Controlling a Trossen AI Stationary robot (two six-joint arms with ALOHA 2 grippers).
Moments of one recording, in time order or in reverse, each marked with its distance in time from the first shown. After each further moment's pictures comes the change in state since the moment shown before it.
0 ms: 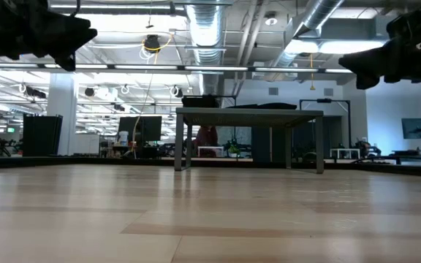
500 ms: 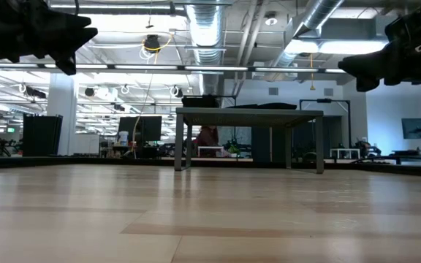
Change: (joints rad) left arm 0.000 0.002 -0.048 0.101 -0.011 -0.097; right arm -0.002 0.004 0.000 -0.026 0.011 -0.005
